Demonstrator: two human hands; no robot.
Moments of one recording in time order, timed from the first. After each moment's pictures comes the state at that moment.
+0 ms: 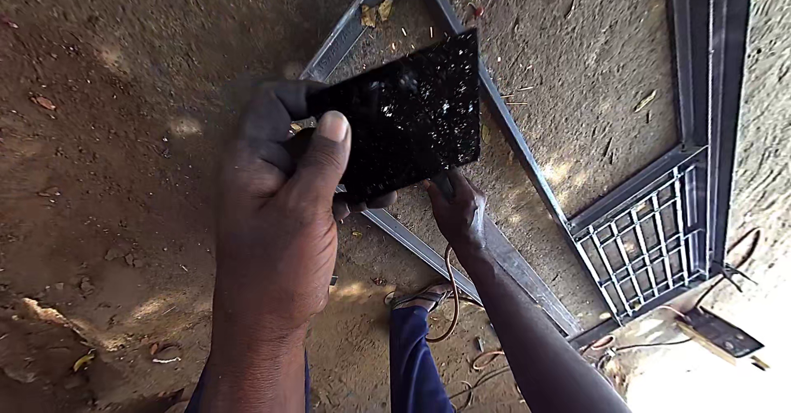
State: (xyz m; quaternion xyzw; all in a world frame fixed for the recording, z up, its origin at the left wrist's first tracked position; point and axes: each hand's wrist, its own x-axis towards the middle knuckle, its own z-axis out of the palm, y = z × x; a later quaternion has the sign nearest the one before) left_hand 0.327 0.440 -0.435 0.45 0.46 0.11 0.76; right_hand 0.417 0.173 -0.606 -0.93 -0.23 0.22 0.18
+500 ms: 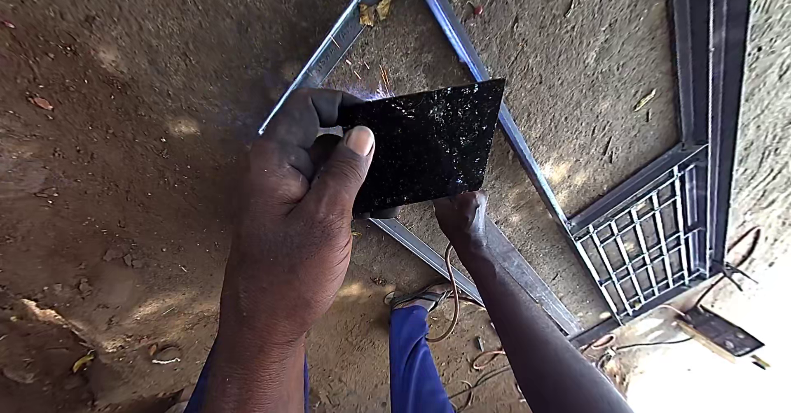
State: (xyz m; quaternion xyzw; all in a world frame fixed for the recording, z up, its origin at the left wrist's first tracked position) left_hand 0.327 0.437 -0.437 0.50 0.41 0.07 0.76; right_hand 0.420 0.169 -0.610 -0.94 -0.23 0.21 0.16
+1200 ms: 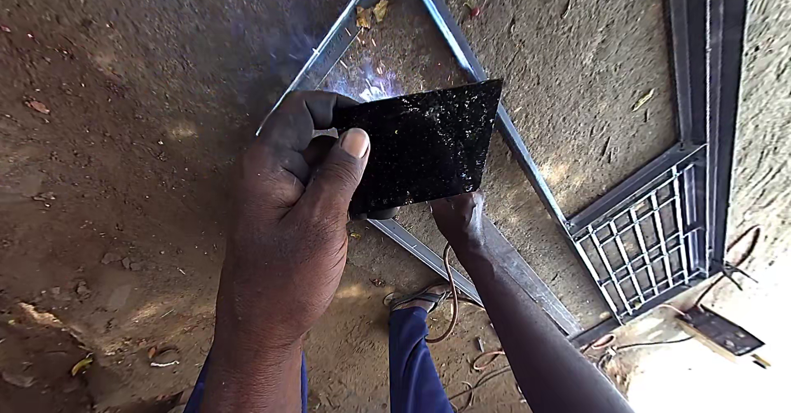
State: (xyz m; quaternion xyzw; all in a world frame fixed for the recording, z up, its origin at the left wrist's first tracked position) left_hand 0.330 0.436 -0.436 0.50 0.41 0.07 0.75; right_hand 0.423 0.168 -0.613 -0.93 -0.23 0.23 0.17
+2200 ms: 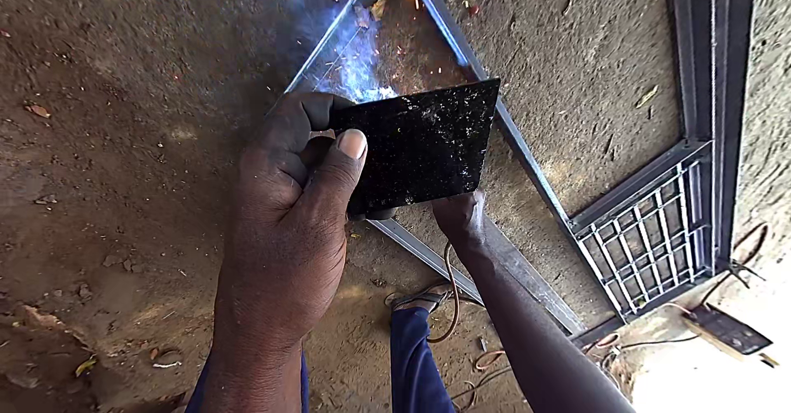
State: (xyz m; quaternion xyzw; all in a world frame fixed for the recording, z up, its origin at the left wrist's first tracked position) left_hand 0.332 0.436 -0.438 0.51 0.41 0.07 0.75; right_hand 0.427 0.170 -0.615 -0.93 -0.23 0.23 0.17
